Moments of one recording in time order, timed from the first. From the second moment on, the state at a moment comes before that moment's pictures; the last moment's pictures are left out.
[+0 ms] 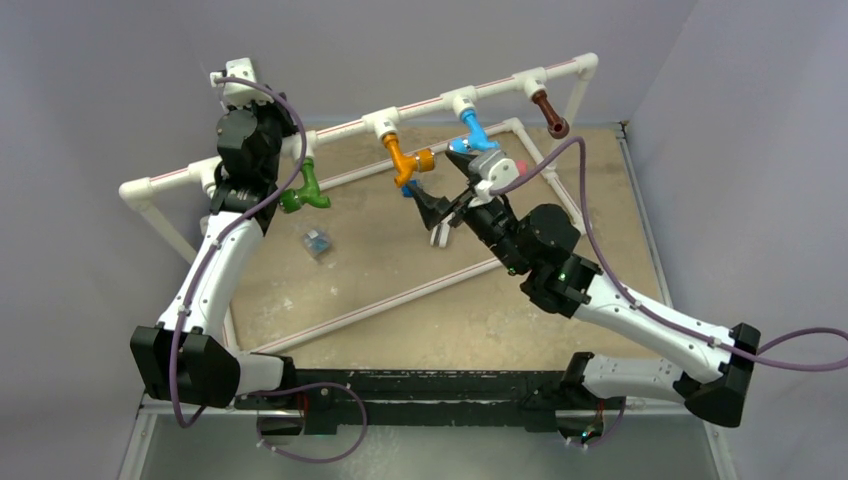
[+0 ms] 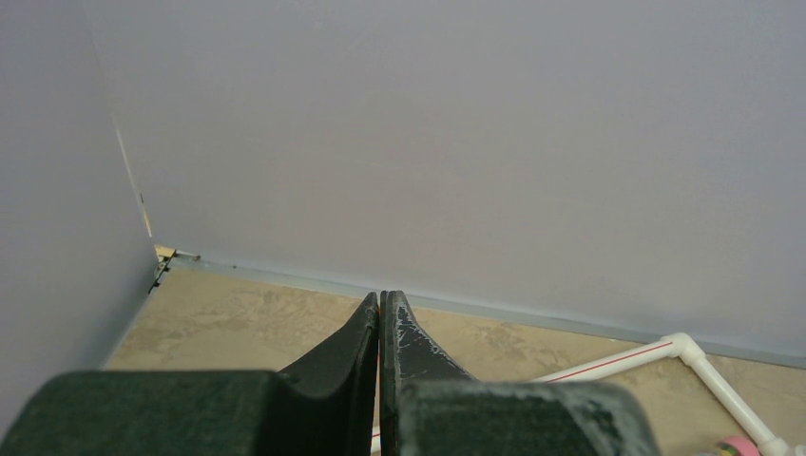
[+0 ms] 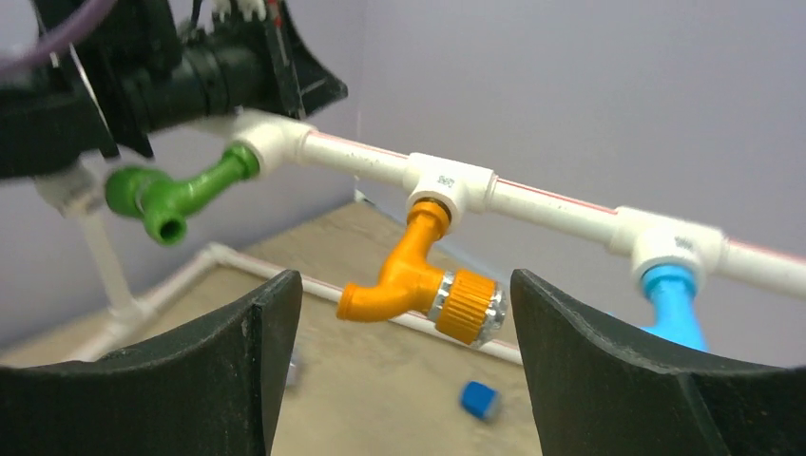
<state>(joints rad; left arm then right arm) -0.12 1.31 1.24 0.14 -0.19 -0.18 1.01 1.11 1.08 0.33 0.26 -0.11</state>
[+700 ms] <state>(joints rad) -0.12 1.31 1.24 0.14 -0.19 -0.18 1.16 1.27 1.03 0.38 0.36 -1.35</state>
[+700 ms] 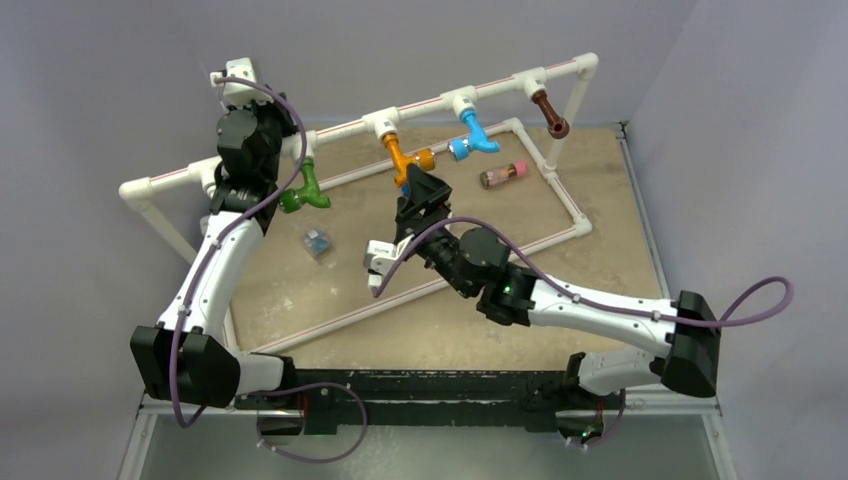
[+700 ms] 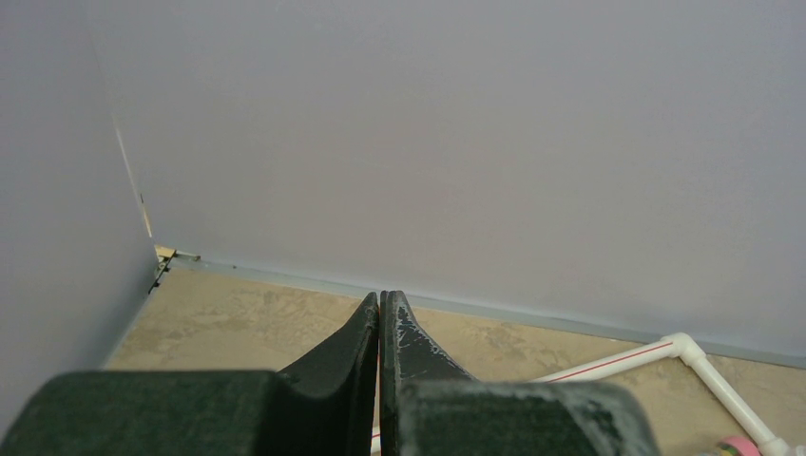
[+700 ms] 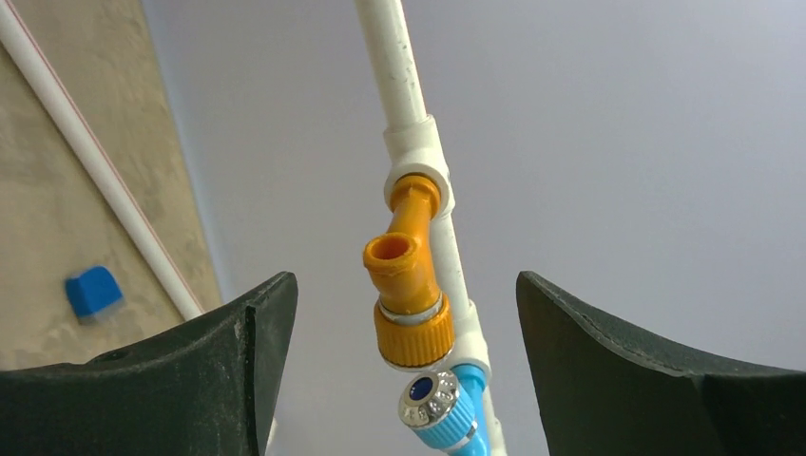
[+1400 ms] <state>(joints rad) -0.12 1.31 1.24 0.14 -0.19 -0.18 1.10 1.53 1.10 0.64 0.51 -1.52</state>
